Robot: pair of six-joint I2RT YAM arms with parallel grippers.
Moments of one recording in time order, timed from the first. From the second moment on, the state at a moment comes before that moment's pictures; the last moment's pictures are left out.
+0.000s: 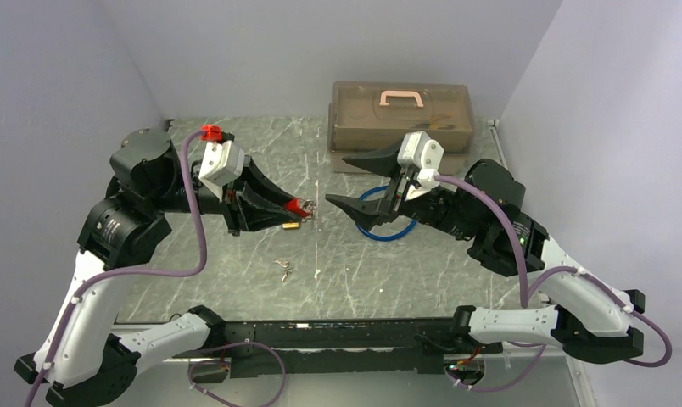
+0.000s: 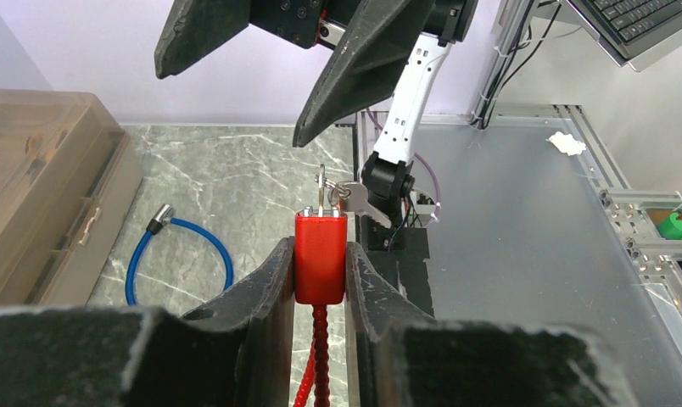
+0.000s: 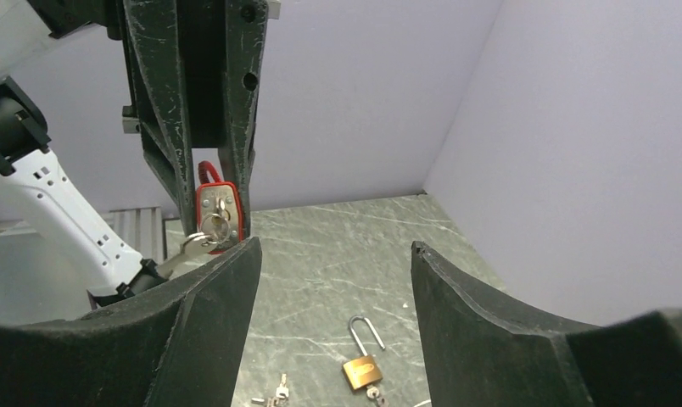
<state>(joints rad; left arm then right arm) -0.57 1.01 1.64 -0.69 1.00 0.05 1.12 1.03 1.48 -0.24 -0.11 -0.18</state>
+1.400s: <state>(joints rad) -0.57 1.00 1.62 -0.68 1.01 0.04 1.00 1.17 1.64 -0.34 -0.60 -0.03</state>
